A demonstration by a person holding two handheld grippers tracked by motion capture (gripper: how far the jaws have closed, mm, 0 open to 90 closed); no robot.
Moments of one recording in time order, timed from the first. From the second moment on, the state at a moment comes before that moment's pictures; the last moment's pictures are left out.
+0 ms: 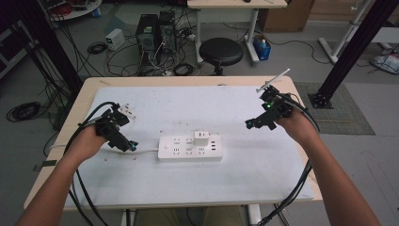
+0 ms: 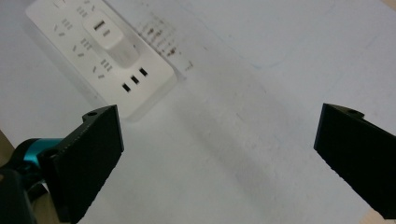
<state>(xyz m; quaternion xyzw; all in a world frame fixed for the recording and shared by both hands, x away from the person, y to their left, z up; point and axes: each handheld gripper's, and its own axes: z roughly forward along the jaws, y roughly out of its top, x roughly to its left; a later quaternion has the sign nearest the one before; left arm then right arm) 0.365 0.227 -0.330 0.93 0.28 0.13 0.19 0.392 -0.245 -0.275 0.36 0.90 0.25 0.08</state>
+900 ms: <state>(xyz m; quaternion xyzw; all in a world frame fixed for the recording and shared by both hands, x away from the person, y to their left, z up) 0.366 0.229 -0.335 0.93 0.30 0.13 0.19 0.375 -0.272 -0.304 0.38 0.89 0.25 0.07</state>
